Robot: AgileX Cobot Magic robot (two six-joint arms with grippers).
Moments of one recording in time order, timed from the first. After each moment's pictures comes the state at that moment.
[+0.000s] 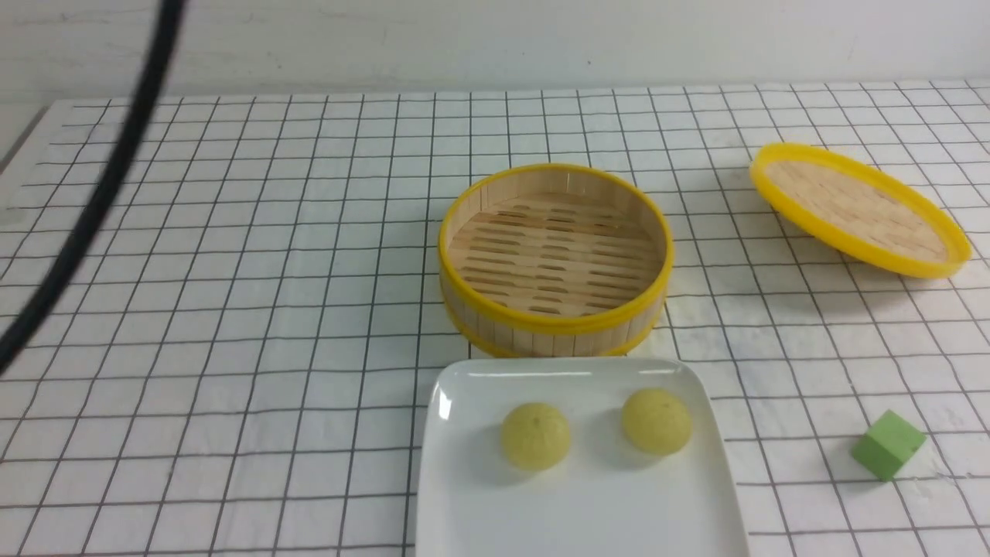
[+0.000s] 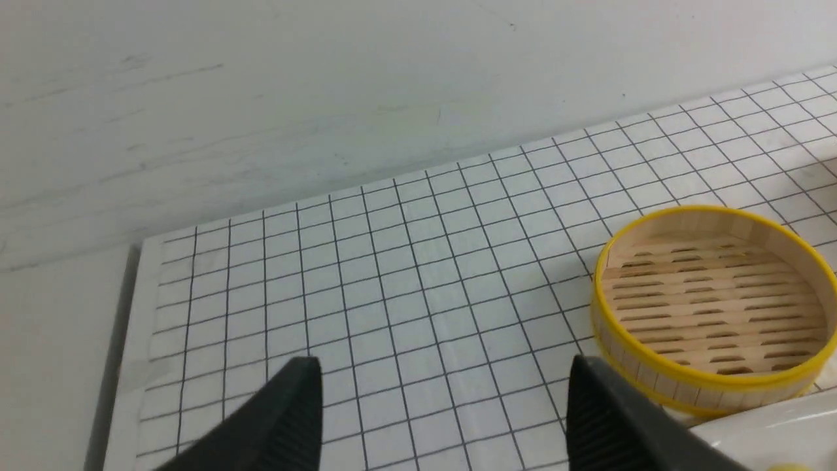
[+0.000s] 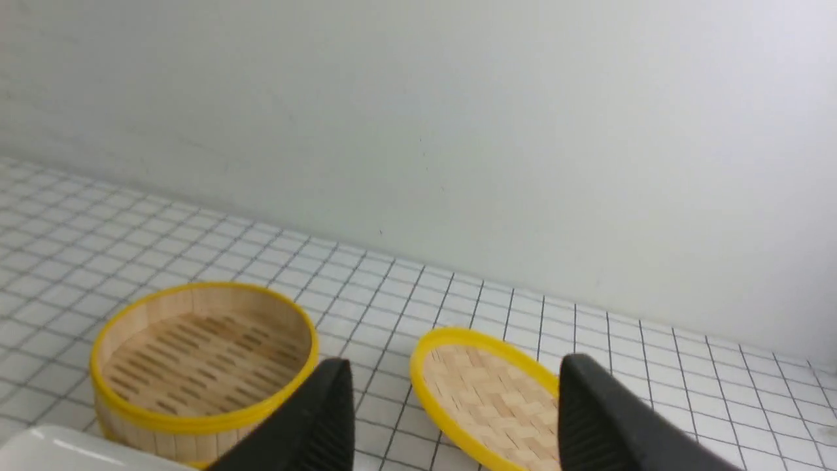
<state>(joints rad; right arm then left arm) 0.46 0.26 -0.96 -0.27 0.86 0.10 -0.64 0.86 -1.49 0.50 1.16 -0.22</state>
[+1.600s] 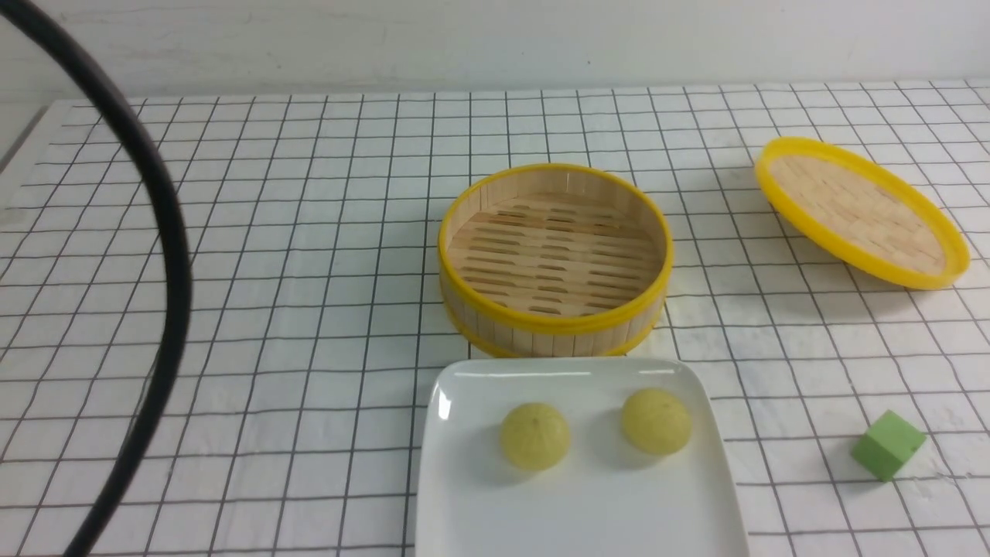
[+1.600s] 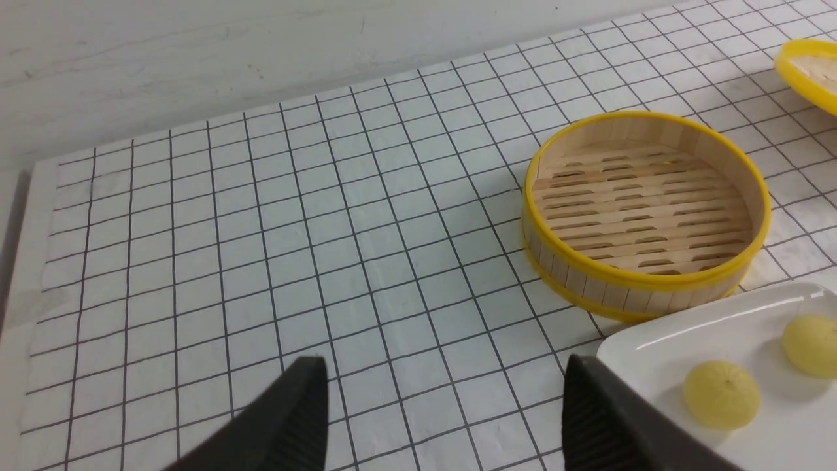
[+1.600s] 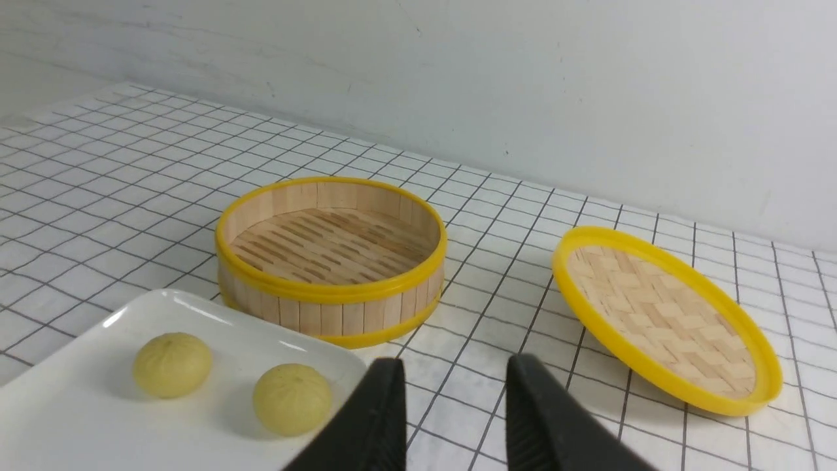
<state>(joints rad) 0.42 -0.02 -0.46 -0.02 0.69 -0.04 -0.64 0.72 -1.21 0.39 1.07 -0.26</state>
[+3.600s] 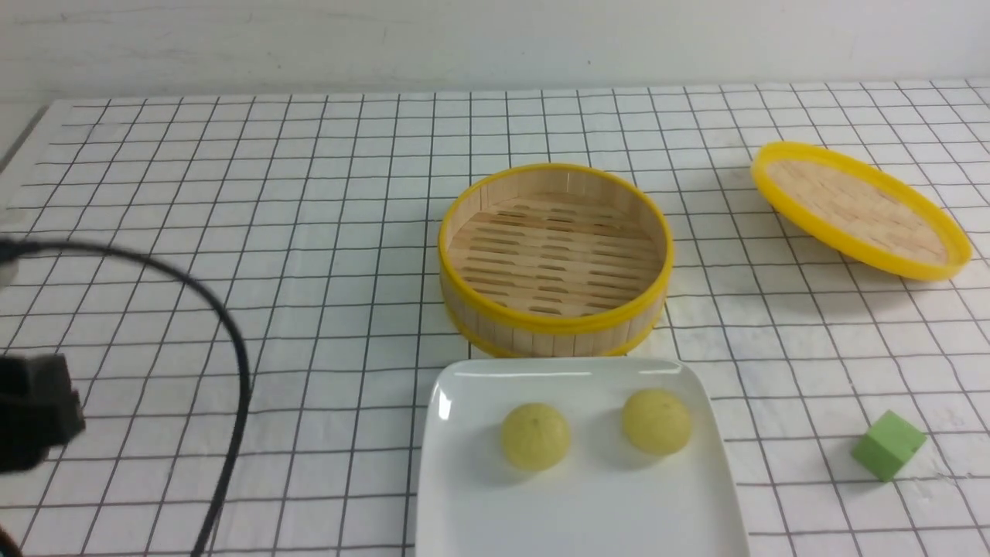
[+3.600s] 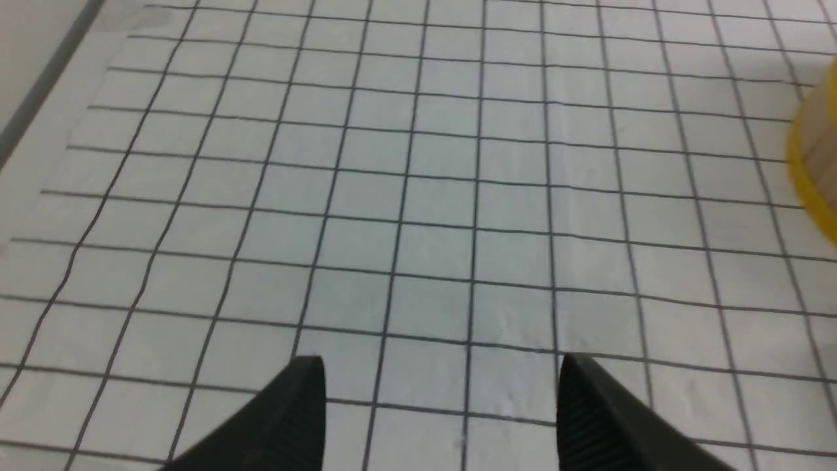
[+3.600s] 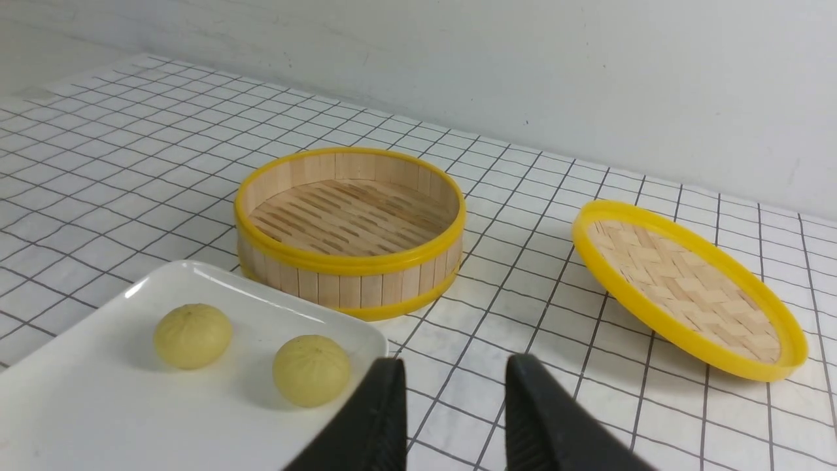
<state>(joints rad) 0.42 -0.02 -0.46 0.01 0.71 -0.05 0.00 0.62 -0.41 0.18 0.36 -0.23</state>
